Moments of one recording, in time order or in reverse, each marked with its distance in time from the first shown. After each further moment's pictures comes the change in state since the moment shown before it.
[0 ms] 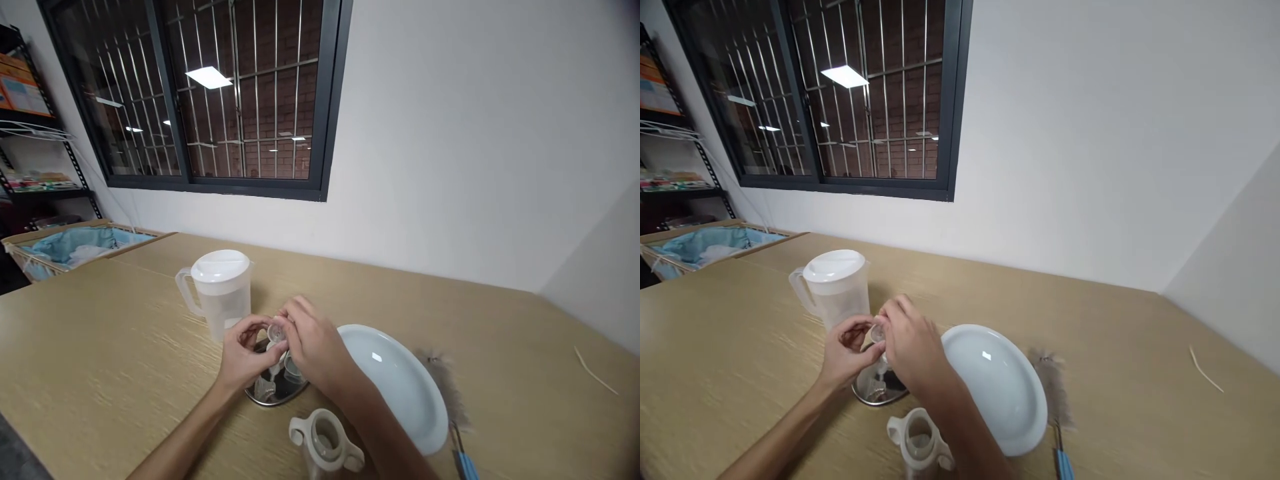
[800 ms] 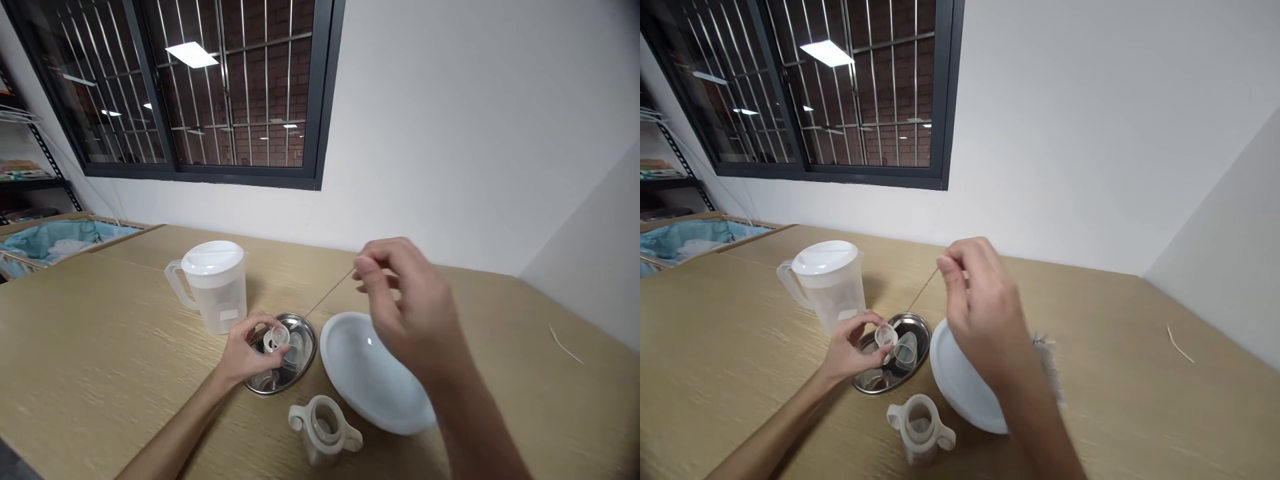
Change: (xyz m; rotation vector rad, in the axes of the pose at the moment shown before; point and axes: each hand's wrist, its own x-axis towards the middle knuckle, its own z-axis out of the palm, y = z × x) left_hand 0.001 -0.021 -0.007 0.228 -0.200 0.333; right_hand -0.011 -0.011 -0.095 -0.077 0.508 -0.079
